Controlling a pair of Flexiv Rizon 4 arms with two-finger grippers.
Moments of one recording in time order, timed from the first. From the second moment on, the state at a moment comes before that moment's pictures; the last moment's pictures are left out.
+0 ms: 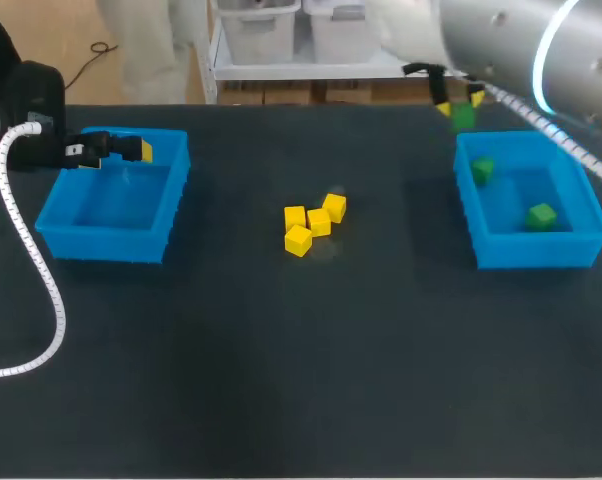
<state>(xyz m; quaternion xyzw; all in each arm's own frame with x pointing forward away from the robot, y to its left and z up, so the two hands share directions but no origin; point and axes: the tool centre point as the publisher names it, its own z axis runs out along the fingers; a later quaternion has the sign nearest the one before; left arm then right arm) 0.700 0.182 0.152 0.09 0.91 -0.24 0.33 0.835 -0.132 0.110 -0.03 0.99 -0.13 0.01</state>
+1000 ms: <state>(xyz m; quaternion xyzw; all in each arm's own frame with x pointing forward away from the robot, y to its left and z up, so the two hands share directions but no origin) 0.700 0.182 0.152 0.09 0.91 -0.24 0.33 0.808 -0.195 0.065 0.01 1.00 -0.08 -0.01</state>
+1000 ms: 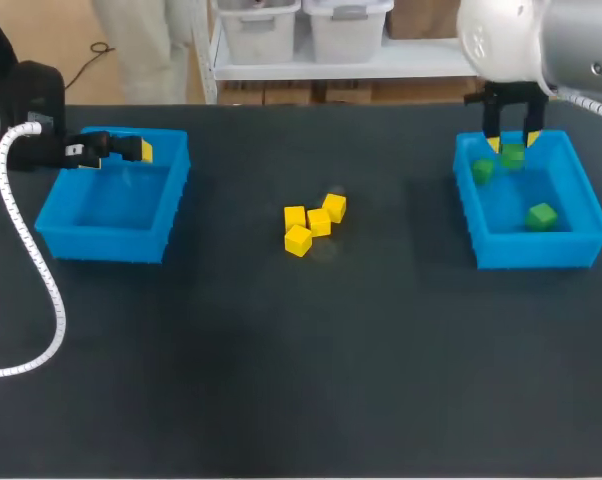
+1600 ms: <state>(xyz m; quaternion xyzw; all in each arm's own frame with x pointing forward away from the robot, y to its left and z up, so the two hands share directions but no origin) 0.700 0.182 0.152 0.09 0.91 -0.24 0.33 0.808 -0.192 0.071 0.01 1.00 -0.08 0.04</state>
